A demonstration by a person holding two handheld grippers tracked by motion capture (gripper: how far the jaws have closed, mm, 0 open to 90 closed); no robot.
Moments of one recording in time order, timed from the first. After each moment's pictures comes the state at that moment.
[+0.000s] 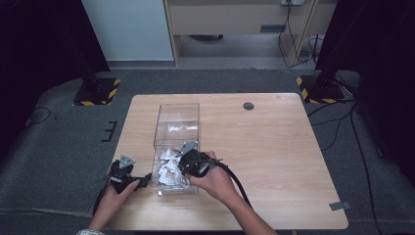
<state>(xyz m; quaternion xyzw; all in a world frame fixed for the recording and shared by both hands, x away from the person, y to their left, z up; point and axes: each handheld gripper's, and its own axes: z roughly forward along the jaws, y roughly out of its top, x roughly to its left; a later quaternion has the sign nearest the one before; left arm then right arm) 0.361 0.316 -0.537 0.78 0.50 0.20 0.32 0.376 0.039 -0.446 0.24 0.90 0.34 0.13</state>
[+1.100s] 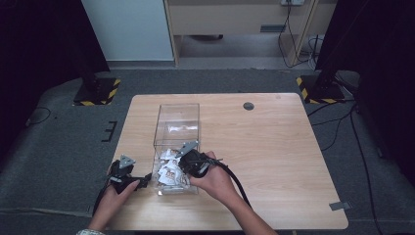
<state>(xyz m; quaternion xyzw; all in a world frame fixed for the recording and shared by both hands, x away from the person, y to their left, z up) 0.361 0.316 -0.537 0.78 0.50 0.20 0.32 0.374 0.039 -0.443 0.23 0.90 0.35 0.11</state>
